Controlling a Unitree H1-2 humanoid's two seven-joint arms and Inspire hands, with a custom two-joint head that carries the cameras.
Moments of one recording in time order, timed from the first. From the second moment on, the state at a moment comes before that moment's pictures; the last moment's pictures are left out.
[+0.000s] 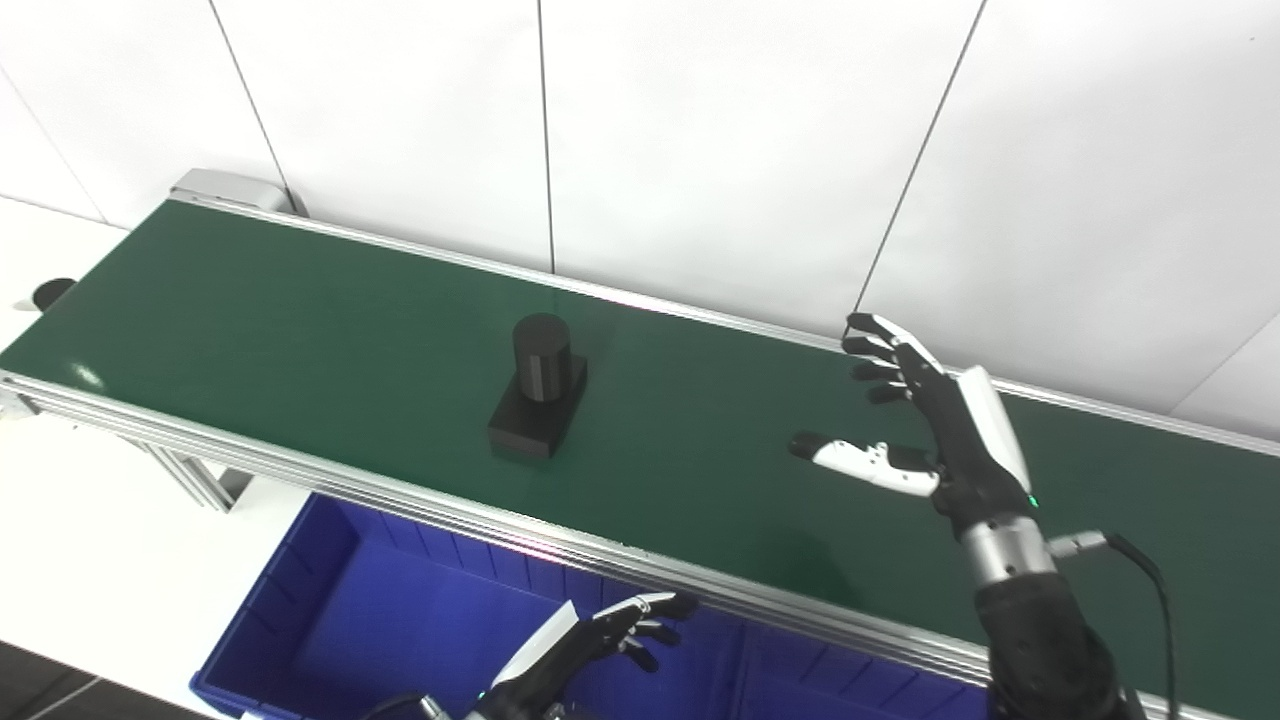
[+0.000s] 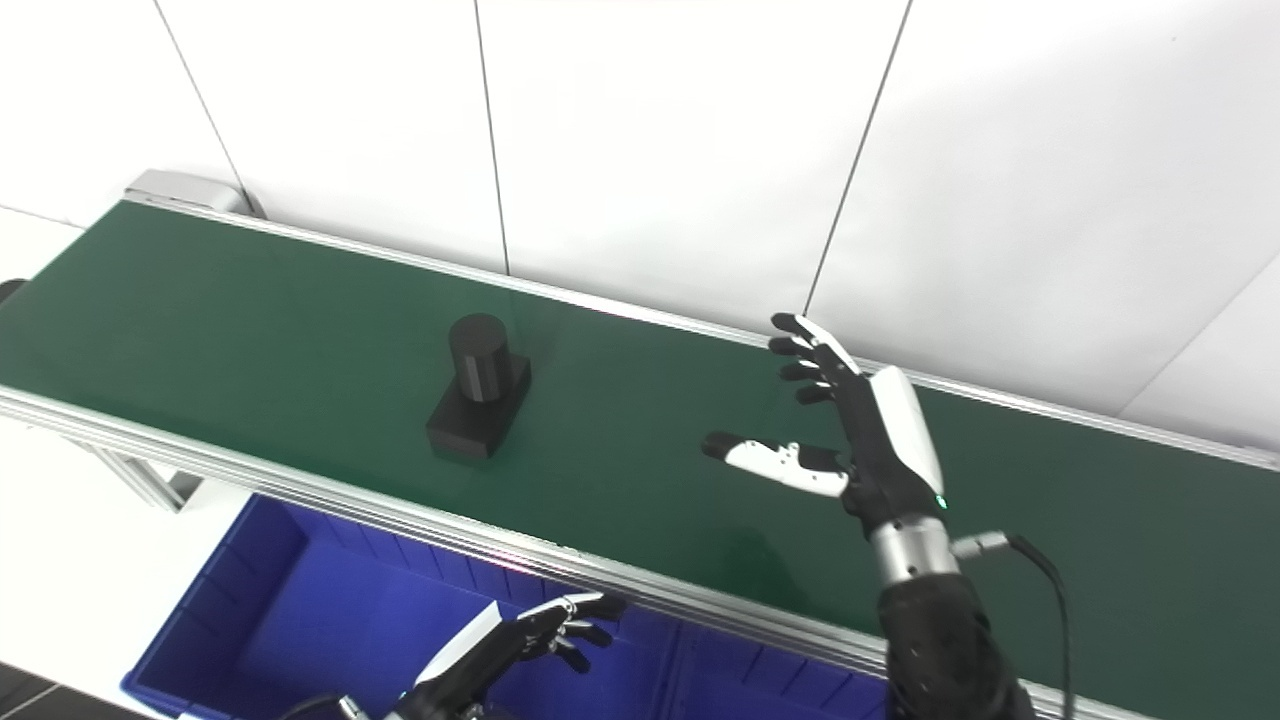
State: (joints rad) left arm 0.34 0.25 -0.41 0.14 0.18 -0.43 0.12; right arm -0.36 -0.06 0.32 -0.01 -0.47 0.14 0.19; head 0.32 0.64
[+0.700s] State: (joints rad) left arm 0.34 0.28 -0.43 0.11 0.18 -0.43 0.12; right arm -0.47 0.01 0.39 0.12 -0.53 0.19 0.19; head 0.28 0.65
